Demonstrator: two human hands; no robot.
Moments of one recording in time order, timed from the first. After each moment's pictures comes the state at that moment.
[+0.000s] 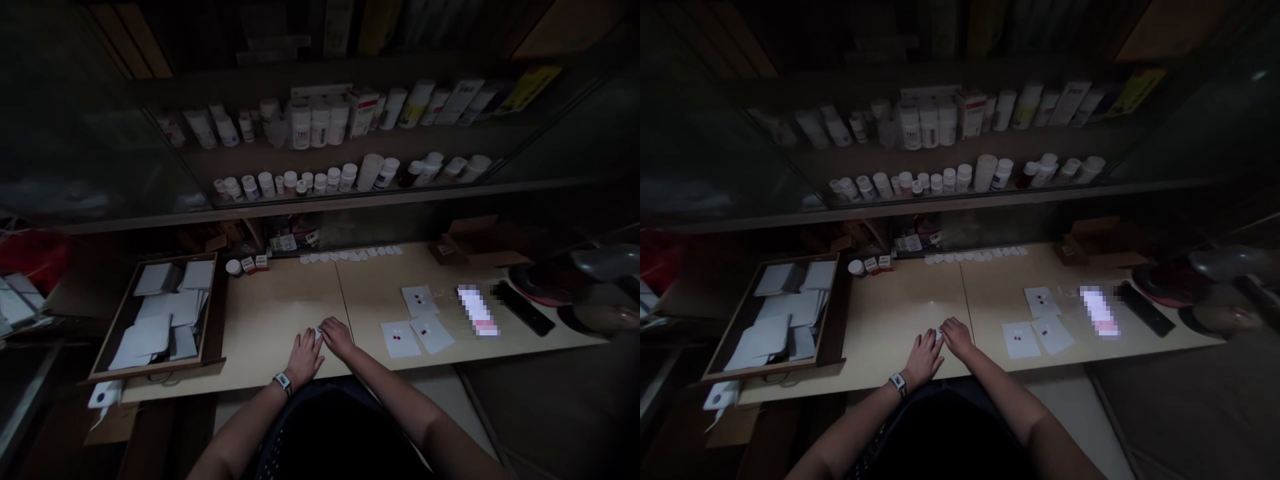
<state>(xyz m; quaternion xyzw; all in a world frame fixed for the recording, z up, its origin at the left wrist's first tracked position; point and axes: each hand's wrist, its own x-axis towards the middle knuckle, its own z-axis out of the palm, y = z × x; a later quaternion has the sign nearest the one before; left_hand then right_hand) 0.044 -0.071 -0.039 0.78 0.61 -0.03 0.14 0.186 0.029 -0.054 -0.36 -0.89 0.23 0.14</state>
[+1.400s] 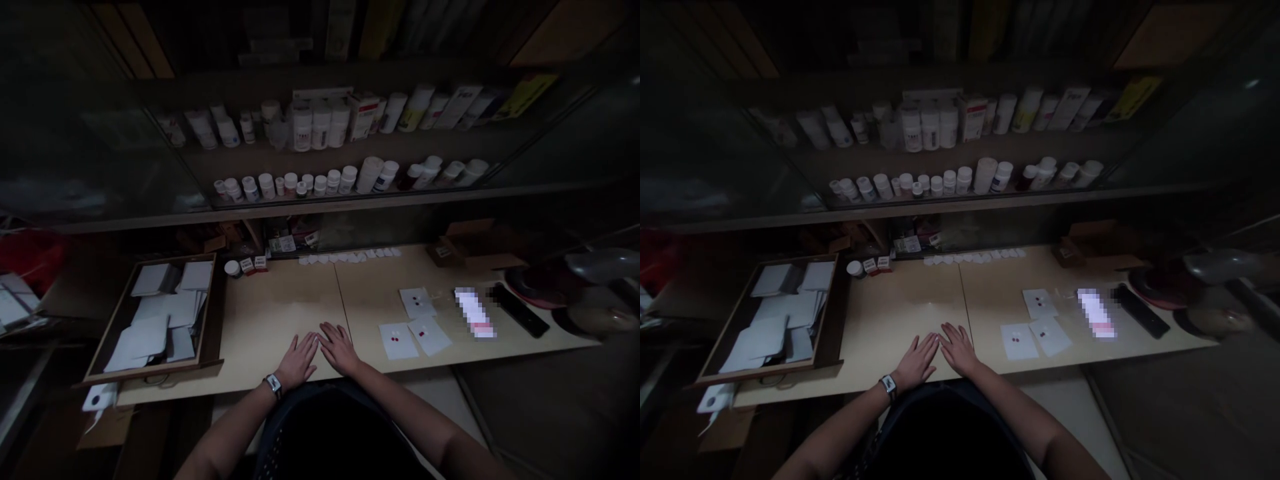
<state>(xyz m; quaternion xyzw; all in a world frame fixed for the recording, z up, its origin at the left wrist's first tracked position) 0.019 -0.081 -0.048 0.84 0.52 -0.04 0.14 0.211 -0.001 -0.054 -0.32 -0.93 0.15 0.10</state>
